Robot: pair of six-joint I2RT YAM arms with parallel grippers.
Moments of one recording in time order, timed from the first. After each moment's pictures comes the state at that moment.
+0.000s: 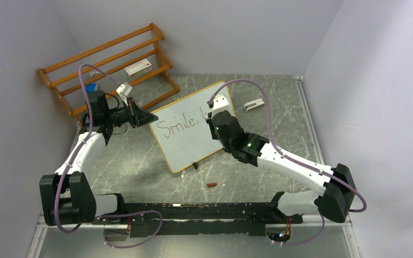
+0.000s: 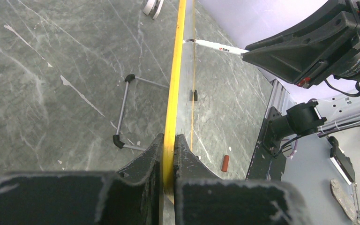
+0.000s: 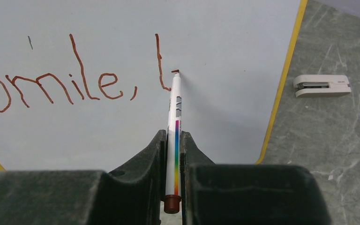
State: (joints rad) left arm 0.07 1.27 0.81 0.05 1.14 -0.21; right arm 0.93 1.27 0.99 -0.19 0.54 0.15
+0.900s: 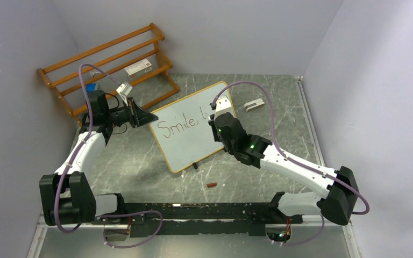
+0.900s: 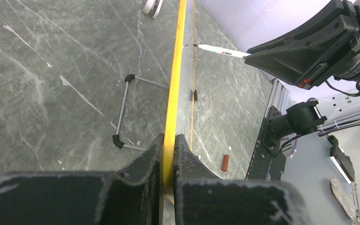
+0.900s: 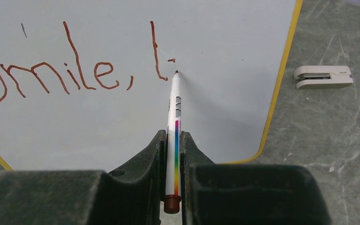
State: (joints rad) left arm 0.07 1.27 0.82 0.04 1.14 -0.21; right arm 0.93 1.23 0.97 -0.21 0.54 0.18
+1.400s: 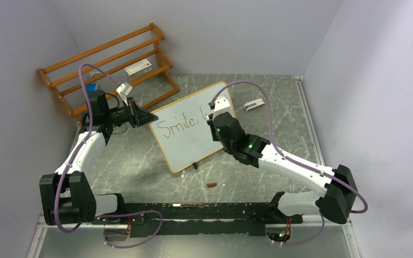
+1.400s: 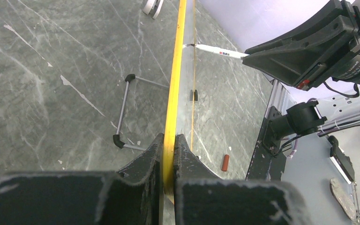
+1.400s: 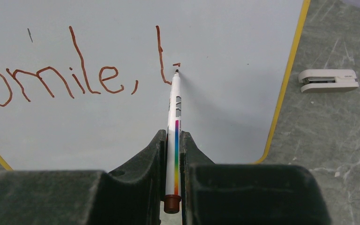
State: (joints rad) left arm 0.07 1.27 0.82 0.04 1.14 -0.21; right arm 0.93 1.25 0.97 -0.18 0.53 0.17
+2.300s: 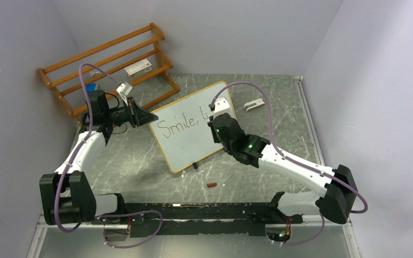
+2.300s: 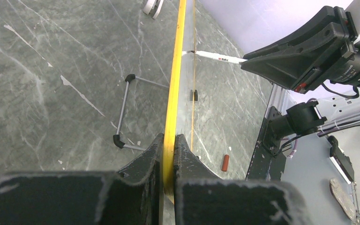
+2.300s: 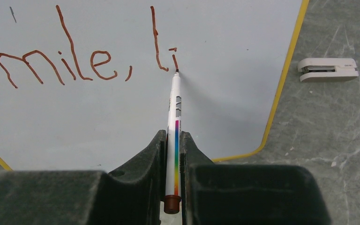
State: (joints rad) left arm 0.07 1.27 0.82 0.03 1.14 -0.21; right arm 0.93 1.25 0.97 -0.24 0.53 0.19
